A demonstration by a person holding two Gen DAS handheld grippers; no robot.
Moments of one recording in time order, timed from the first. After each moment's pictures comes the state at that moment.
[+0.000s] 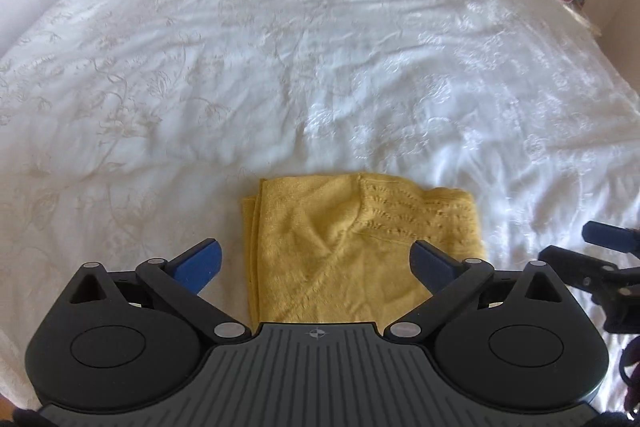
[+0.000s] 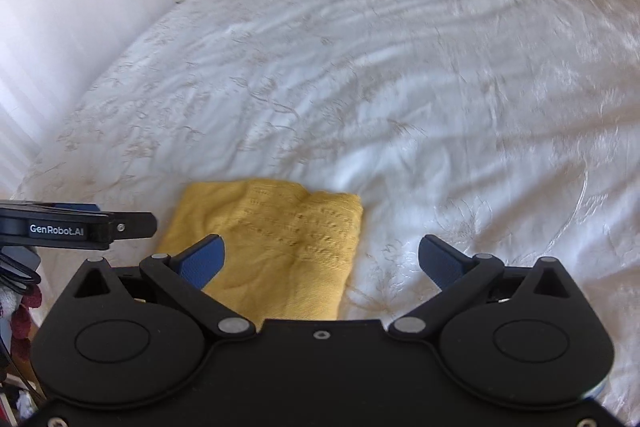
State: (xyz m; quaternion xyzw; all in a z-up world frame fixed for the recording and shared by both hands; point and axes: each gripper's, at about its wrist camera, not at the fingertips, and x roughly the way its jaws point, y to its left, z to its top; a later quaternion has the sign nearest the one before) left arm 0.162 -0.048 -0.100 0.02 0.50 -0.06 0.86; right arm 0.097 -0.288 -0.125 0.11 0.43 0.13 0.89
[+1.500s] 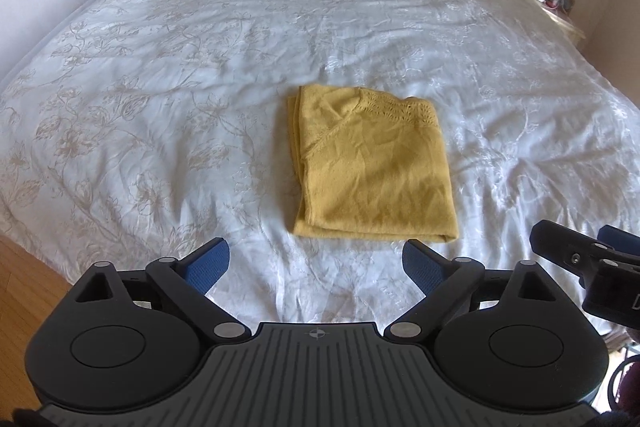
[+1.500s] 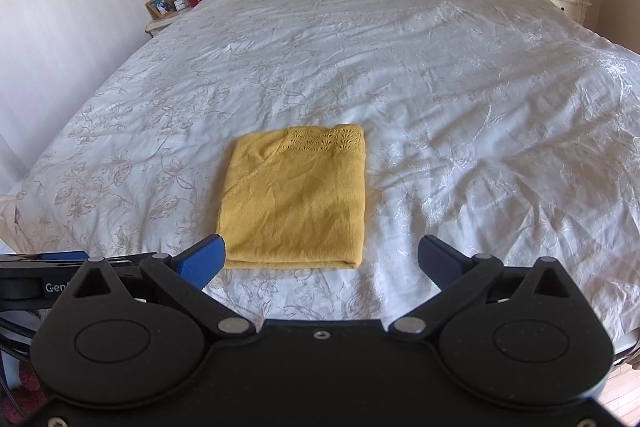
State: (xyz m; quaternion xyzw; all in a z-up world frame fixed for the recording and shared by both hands) left arm -0.037 -0.005 -0.049 0.00 0.49 -0.05 0.87; right arm -0.104 -0.207 -0.055 0.11 0.41 0.00 0.91
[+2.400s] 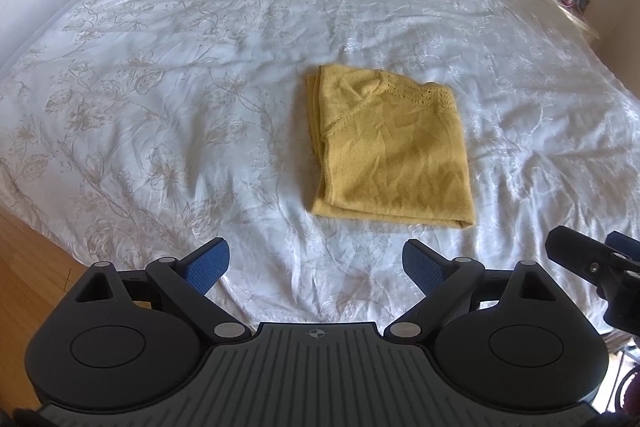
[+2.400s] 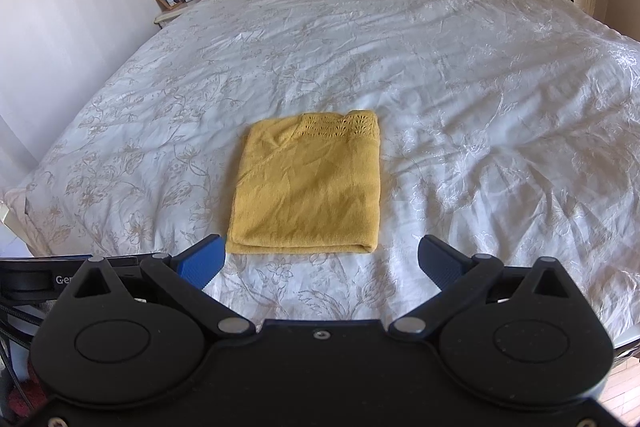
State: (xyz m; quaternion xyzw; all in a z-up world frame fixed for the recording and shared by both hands) left arm -0.037 0.011 -0.057 -0.01 0.51 -0.03 0.86; right arm -0.108 -0.195 -0.058 0.12 0.42 0.01 0.90
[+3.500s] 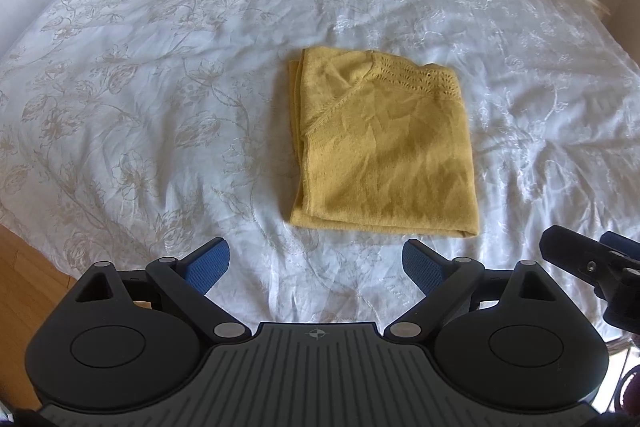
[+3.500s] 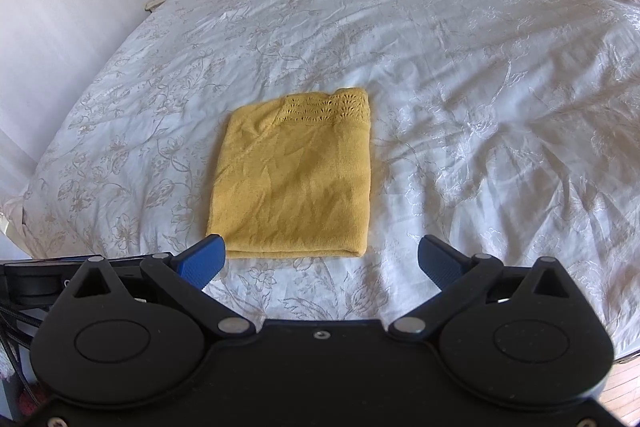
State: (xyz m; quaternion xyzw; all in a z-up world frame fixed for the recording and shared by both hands) left arm 0.009 -0.022 -0.081 0.01 0.55 -0.02 0.84; right arm -0.062 -0.223 -0.088 0.16 0.46 0.02 0.87
